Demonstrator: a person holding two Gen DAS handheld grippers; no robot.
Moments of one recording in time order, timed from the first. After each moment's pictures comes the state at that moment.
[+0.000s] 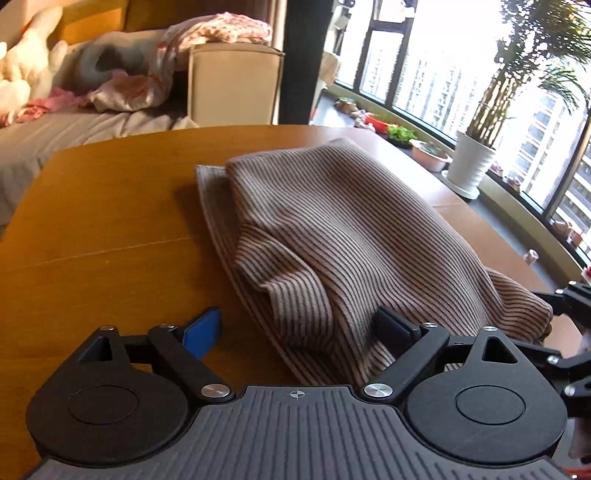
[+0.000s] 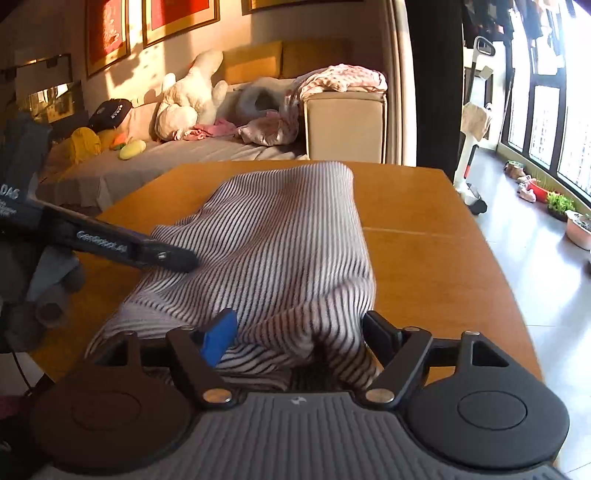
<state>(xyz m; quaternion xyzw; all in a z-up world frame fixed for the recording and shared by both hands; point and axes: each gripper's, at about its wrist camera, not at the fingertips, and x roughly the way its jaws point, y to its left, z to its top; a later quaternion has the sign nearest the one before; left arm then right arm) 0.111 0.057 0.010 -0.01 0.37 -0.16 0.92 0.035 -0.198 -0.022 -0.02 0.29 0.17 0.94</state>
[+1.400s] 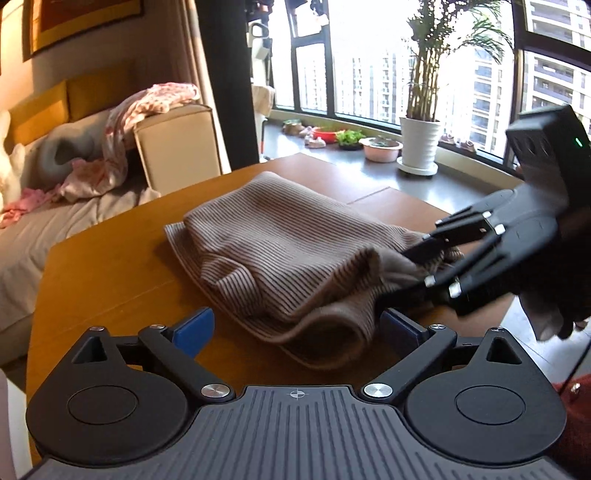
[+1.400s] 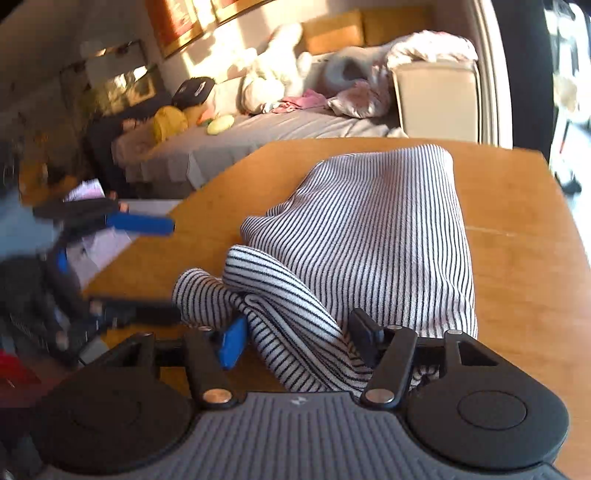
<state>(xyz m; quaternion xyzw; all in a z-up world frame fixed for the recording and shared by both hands) 0.025 0.036 0.041 0.11 0.30 -0.24 0.92 0.072 -0.186 -0.014 0.03 0.36 0.33 0.87</state>
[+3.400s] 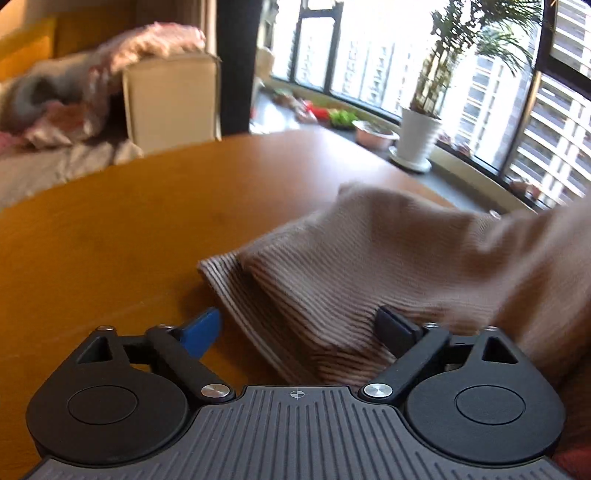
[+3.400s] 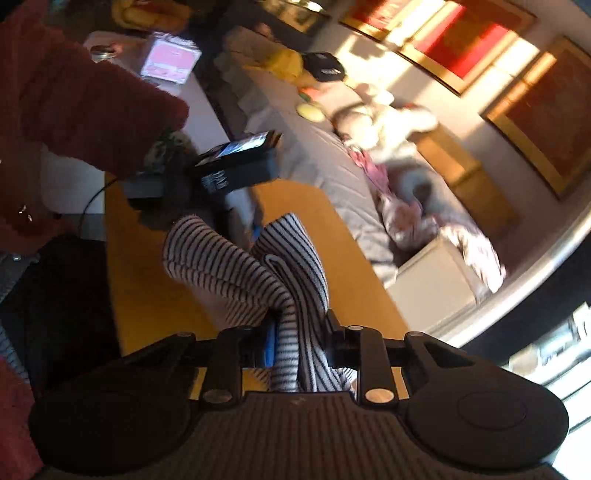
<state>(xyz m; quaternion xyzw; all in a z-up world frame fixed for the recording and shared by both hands) 0.157 0.059 0.006 0.04 0.37 -0.27 0.89 0.022 -0.135 0.099 -0.44 0.16 0.38 0.80</state>
